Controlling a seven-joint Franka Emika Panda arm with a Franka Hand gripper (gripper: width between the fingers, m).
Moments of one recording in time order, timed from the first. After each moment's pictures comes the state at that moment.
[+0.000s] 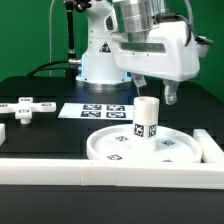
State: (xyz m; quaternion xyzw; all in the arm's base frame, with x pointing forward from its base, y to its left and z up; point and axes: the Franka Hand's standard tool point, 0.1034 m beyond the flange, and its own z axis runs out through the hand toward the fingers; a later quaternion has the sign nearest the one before) arm 0.547 0.064 0.088 -0.87 0.49 0.06 0.08
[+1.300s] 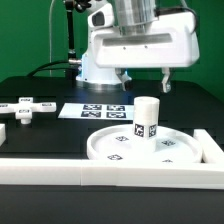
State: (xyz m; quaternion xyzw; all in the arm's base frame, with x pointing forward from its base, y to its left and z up) arm 0.508 0.043 0.094 -0.96 0.25 0.02 0.08
